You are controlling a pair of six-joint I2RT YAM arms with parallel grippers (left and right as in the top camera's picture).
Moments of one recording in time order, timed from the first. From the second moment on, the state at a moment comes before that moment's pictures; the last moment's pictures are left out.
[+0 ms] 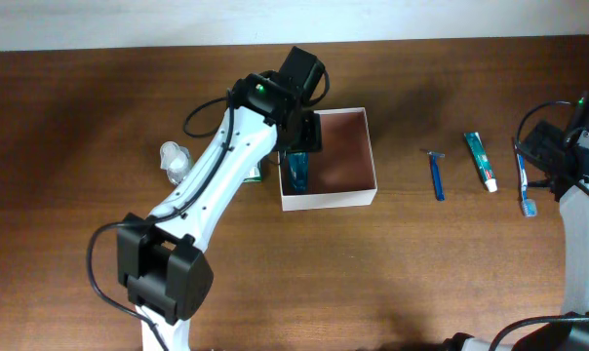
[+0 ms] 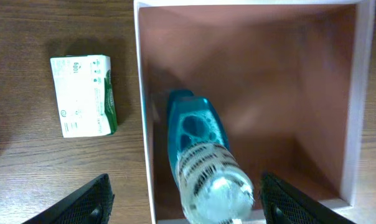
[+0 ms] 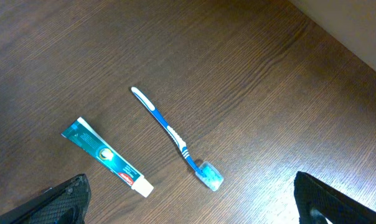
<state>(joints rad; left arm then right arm) -0.54 2.03 1.97 -1.18 -0.06 -0.54 -0.42 1.47 1.24 -0.68 0.27 0.25</state>
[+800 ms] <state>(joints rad) -0.57 2.04 1.97 -1.16 -0.08 -0.54 -0.42 1.47 1.24 -0.68 0.27 0.25</state>
